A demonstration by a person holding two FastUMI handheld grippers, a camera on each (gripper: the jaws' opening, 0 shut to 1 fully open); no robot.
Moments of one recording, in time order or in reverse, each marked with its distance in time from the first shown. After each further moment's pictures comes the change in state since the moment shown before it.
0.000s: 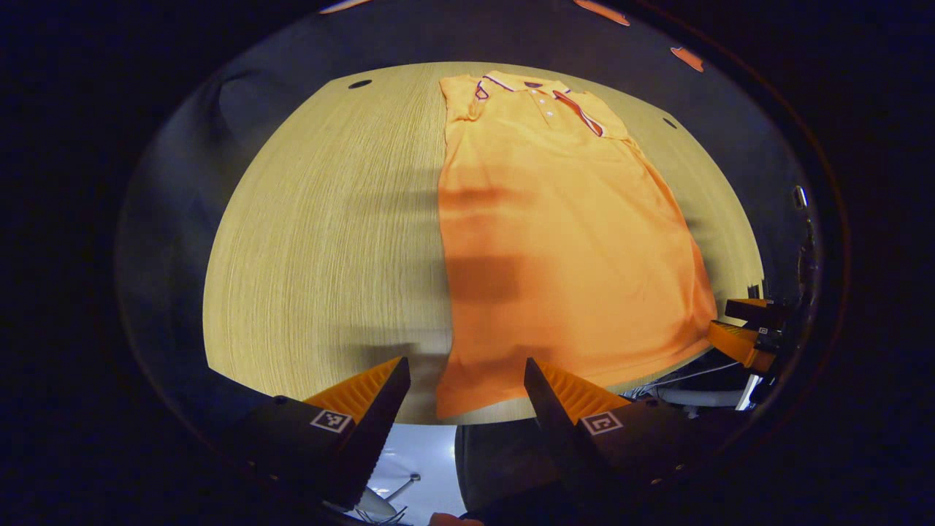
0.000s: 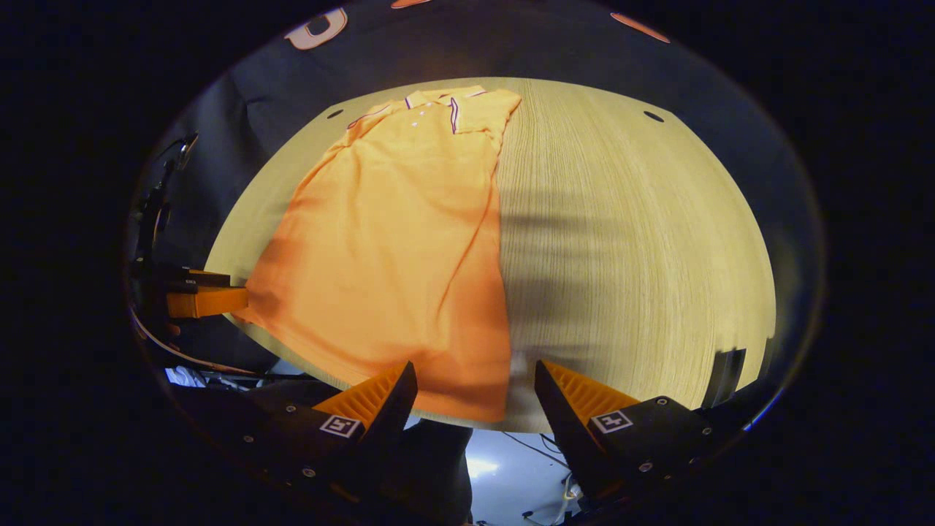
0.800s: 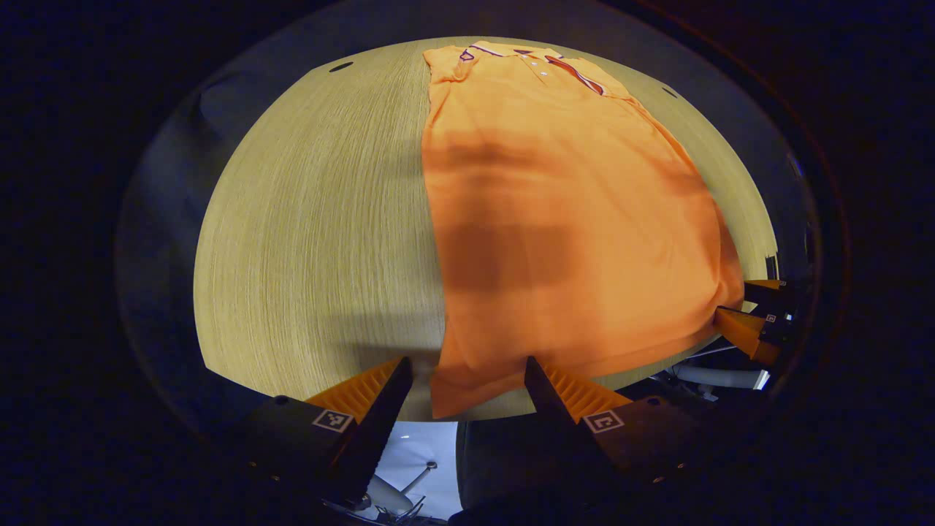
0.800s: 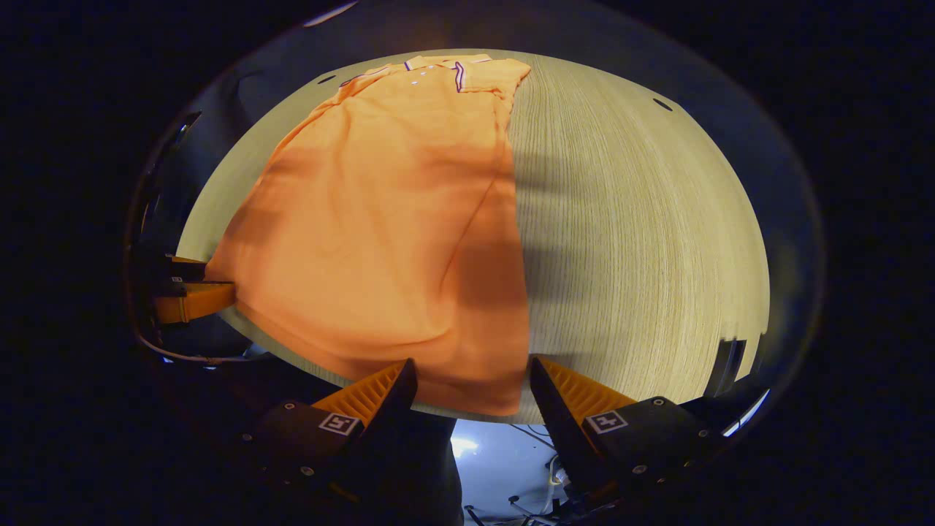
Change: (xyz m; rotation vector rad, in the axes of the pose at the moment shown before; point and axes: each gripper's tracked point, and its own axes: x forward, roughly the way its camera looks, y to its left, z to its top) left arm 0.022 -0.002 -0.021 0.044 0.080 0.029; right arm 0.013 0.002 -0.021 -0.024 0.095 -0.087
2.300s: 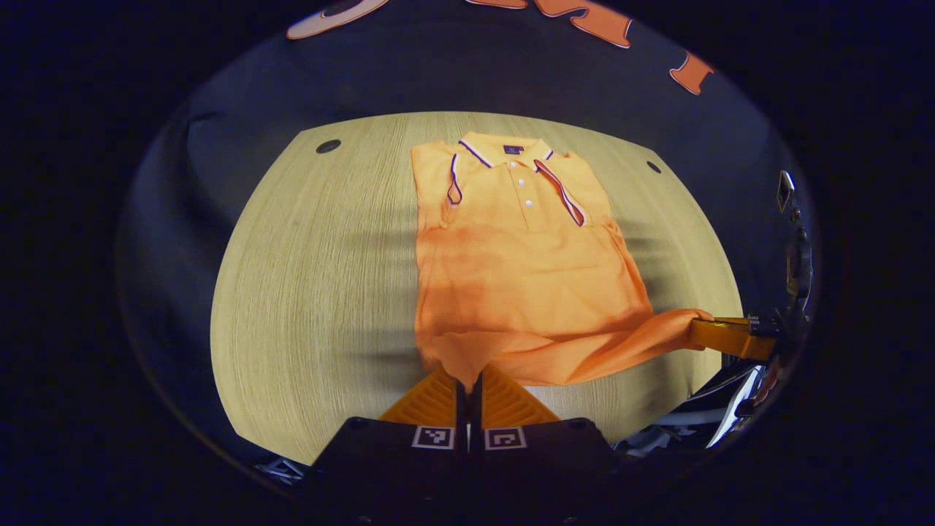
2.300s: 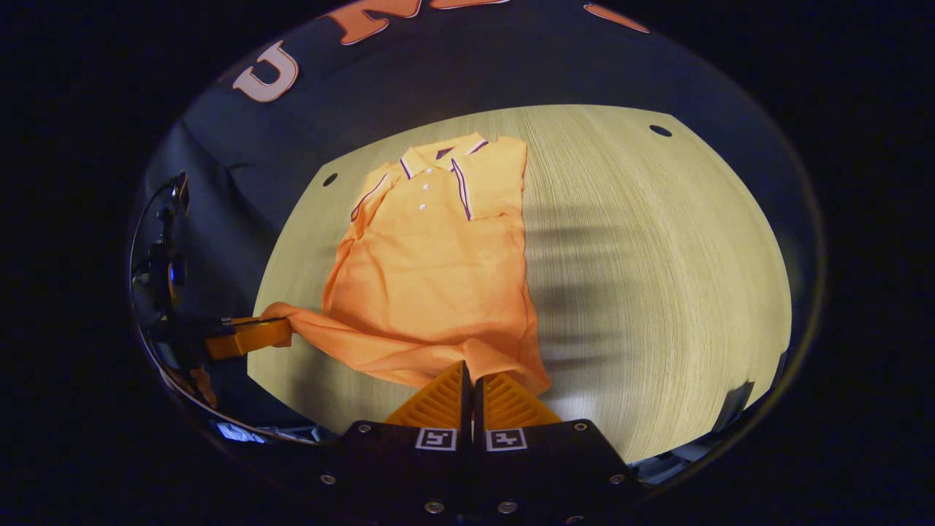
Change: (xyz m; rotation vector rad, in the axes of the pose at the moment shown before) left arm -0.070 -0.004 0.198 0.005 -0.292 -0.105; right arm -0.055 0.011 0.176 0.208 -0.243 0.204
